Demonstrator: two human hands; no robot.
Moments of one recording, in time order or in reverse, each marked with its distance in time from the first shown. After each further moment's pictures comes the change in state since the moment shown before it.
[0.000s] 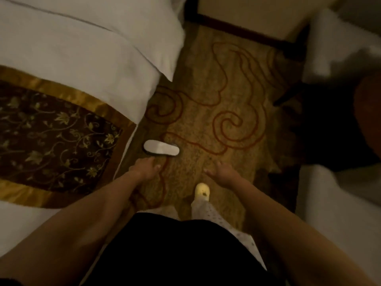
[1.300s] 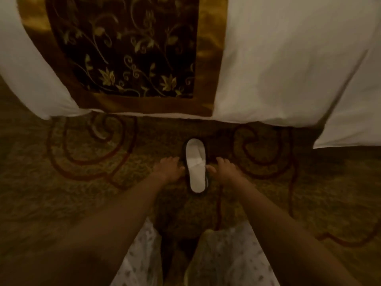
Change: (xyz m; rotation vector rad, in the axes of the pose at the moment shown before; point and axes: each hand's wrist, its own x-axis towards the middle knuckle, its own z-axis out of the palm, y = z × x) left_hand 0.358 -0.032 0.126 -0.919 0.299 -0.670; right_hand 0.515 -0.126 0.036 -0.884 -0.302 -0.647
